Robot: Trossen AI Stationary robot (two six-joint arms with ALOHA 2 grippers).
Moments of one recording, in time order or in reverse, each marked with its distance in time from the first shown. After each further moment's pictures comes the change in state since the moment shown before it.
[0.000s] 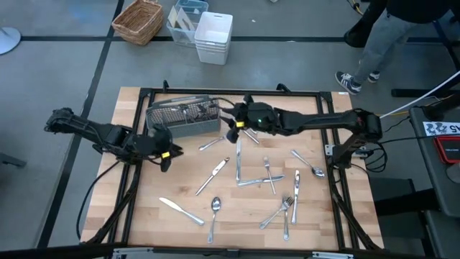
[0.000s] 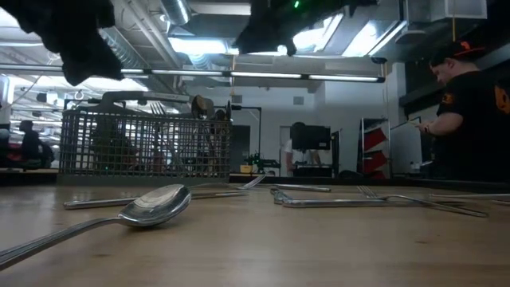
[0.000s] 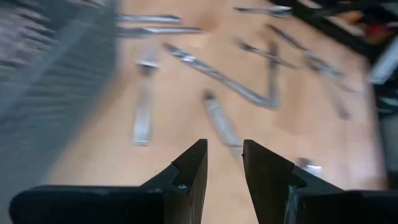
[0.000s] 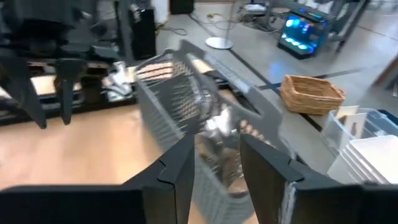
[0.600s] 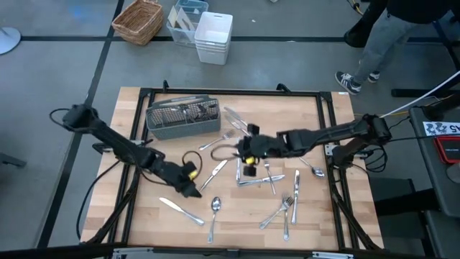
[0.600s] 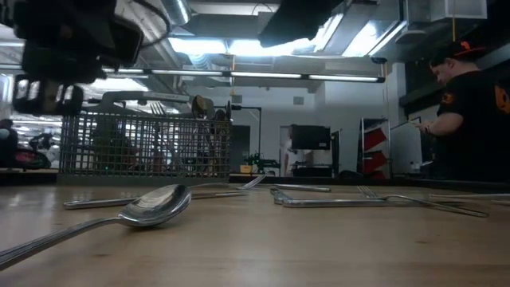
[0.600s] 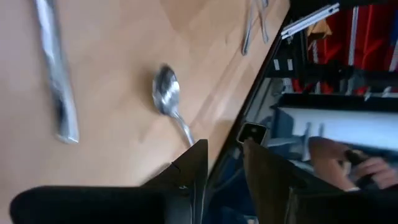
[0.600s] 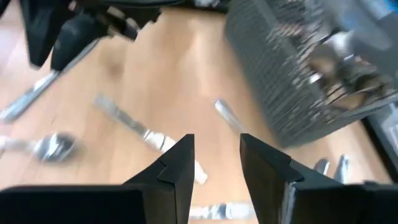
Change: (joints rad) left arm -0.163 0.623 0.000 0.684 0.394 -0.743; right arm 0.265 -0.064 0.000 -0.413 -0.001 0.000
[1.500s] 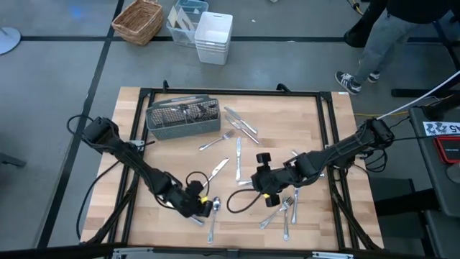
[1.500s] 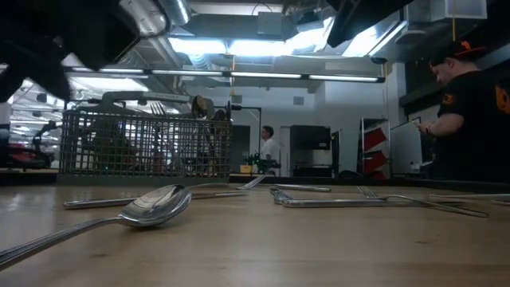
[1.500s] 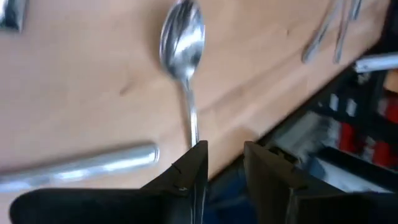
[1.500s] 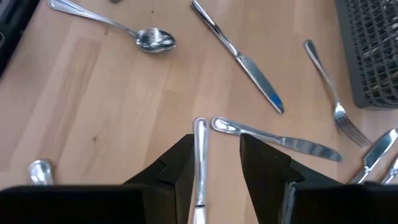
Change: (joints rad) left arm -0.163 0.370 0.434 -0.372 -0.198 -0.420; right arm 0.261 0.000 0.000 -0.291 -0.002 0.063
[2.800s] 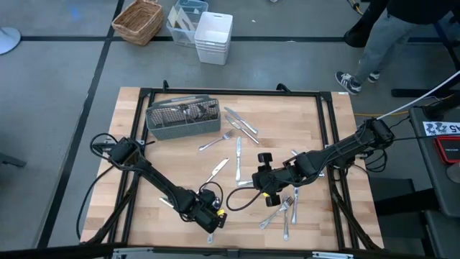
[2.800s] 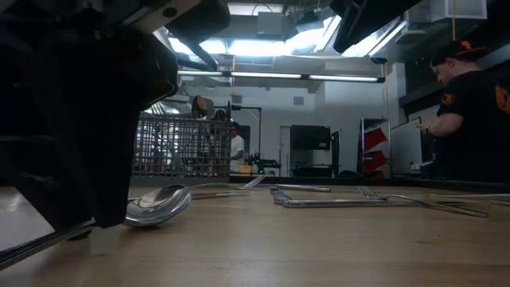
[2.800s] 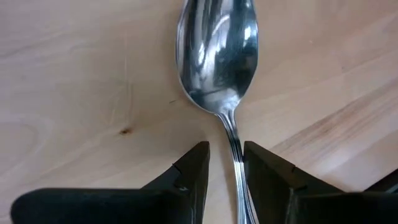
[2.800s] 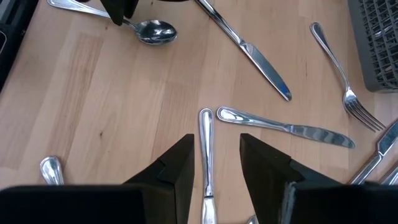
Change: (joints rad) left arm 0.021 0.368 0.330 -0.284 0.010 0.041; right arm -0.003 0.000 0.000 -0.030 -0.026 0.056
